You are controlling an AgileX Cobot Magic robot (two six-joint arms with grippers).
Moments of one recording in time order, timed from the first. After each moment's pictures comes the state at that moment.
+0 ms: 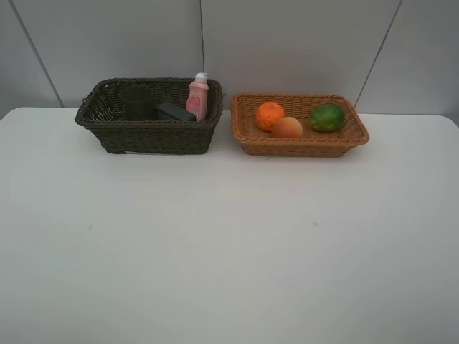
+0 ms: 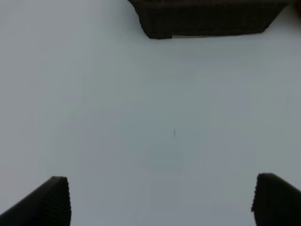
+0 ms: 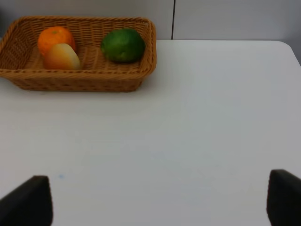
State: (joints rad) left arm 0.10 0.19 -0.73 -0.08 1.20 0.06; right arm 0.00 0.00 -0.52 -0.06 1.06 0.01
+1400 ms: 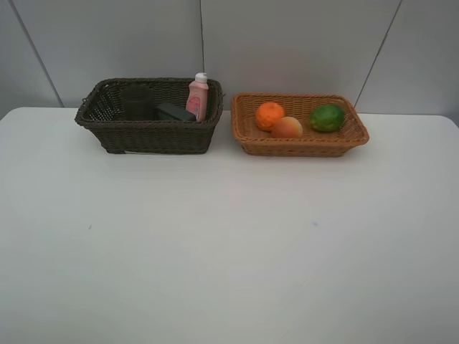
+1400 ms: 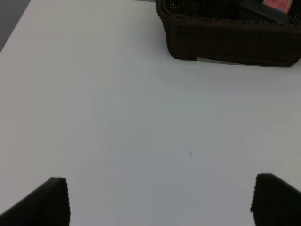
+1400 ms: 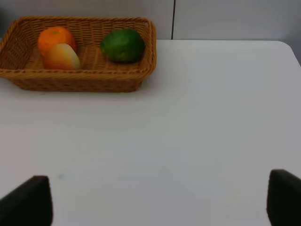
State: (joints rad) left arm 0.14 -0.01 -0.50 -0.05 1.06 -0.03; right arm 0.00 0.00 -0.52 -0.06 1.06 0.01
